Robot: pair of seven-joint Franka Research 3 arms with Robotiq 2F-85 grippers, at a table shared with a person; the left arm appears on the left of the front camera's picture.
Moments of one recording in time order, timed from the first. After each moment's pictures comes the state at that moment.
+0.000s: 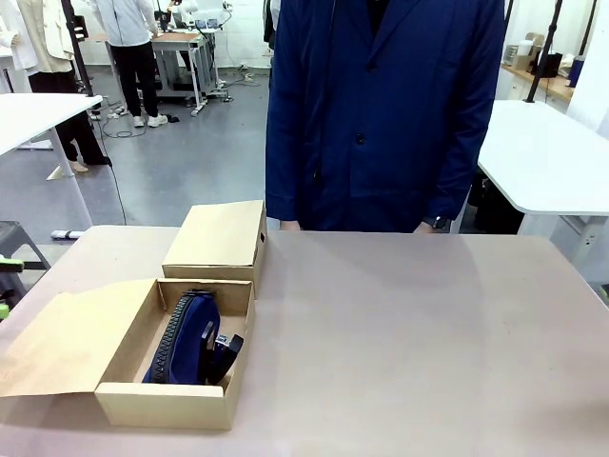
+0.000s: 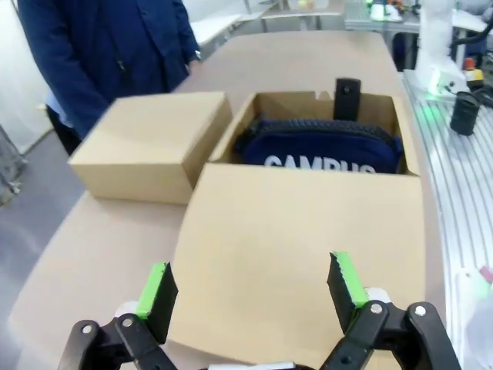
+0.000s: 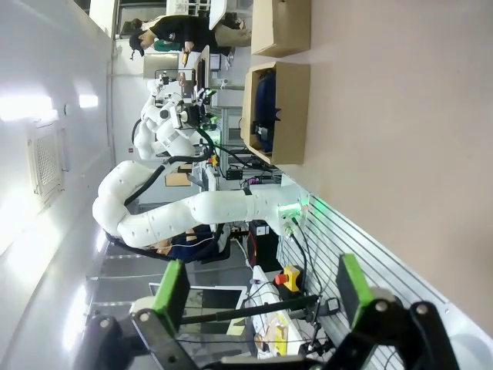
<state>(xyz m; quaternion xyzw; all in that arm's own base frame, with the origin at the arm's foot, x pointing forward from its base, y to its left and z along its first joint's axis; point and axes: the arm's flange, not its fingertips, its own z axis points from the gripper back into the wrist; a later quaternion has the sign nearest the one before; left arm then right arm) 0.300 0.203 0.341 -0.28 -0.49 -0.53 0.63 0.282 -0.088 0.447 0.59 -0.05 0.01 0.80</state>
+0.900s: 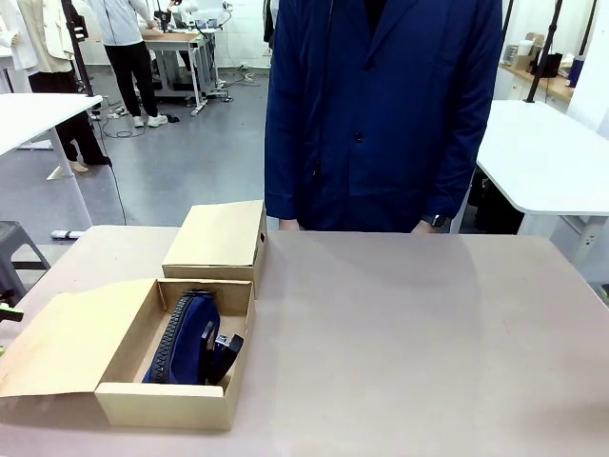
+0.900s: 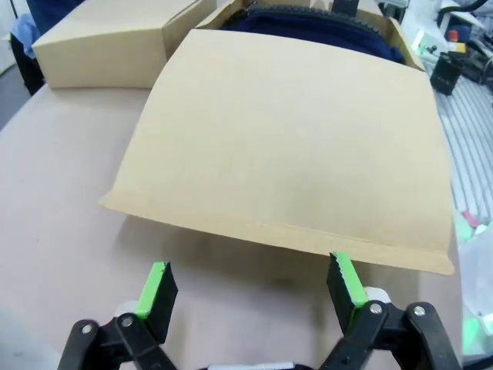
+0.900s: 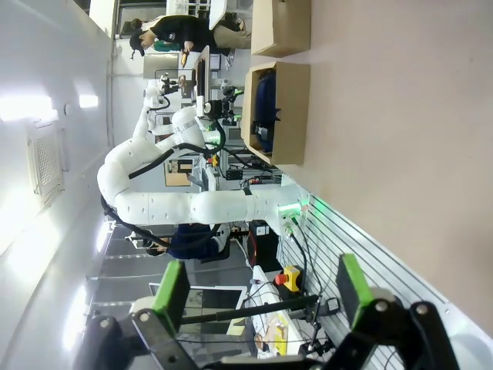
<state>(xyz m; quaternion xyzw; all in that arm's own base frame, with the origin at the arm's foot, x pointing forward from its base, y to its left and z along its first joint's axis) 0.321 0.244 0.263 -0.30 -0.39 -0.53 0.69 0.282 -0.088 0.447 0.59 -0.05 0.01 0.80</state>
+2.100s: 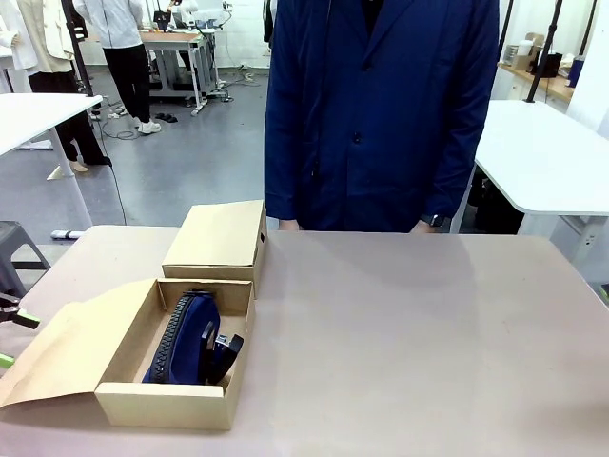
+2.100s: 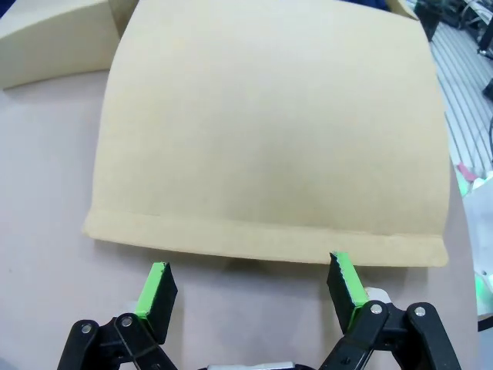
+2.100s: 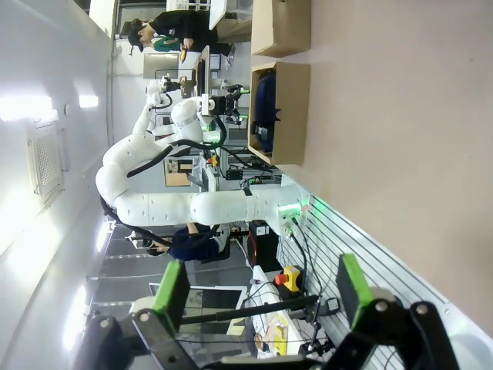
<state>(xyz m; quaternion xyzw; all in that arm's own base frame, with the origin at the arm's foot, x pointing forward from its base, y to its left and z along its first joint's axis) 0.340 0.221 0.266 -0.29 -0.33 -0.60 0.67 0.282 -0.088 0.447 0.59 -0.05 0.01 0.80</state>
